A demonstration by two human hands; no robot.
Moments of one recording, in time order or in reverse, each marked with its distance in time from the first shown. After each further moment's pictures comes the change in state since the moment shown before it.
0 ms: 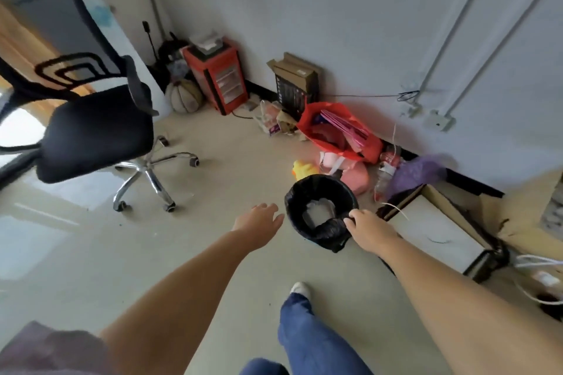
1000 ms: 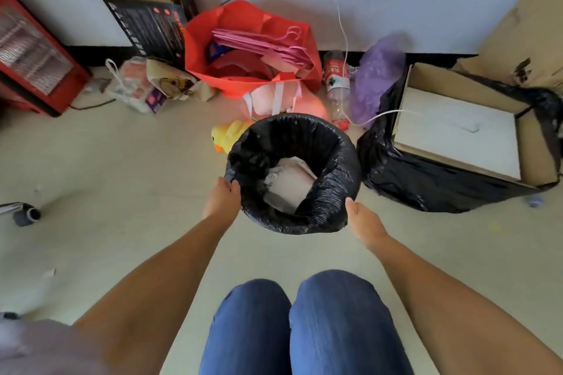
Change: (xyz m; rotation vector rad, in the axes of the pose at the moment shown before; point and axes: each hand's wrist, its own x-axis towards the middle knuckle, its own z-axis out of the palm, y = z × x) left_hand 0.396 -0.112 0.294 -0.371 0.038 -0.005; right_hand 0.265 0.089 0.354 0.785 0.243 0.760
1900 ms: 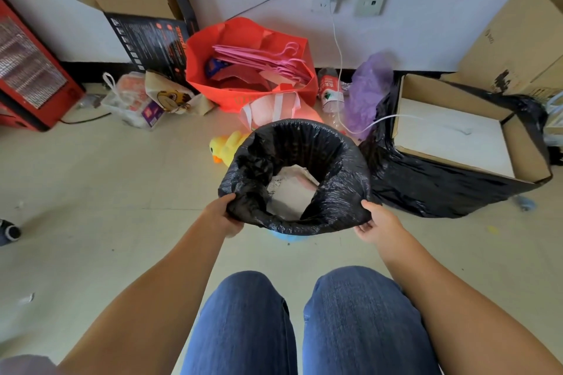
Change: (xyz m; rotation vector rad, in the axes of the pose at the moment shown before) left_hand 0.014 -0.018 -0.008 -1.323 -0.398 -0.740; right_hand -0.002 -0.009 0.001 1.393 -0.026 0.445
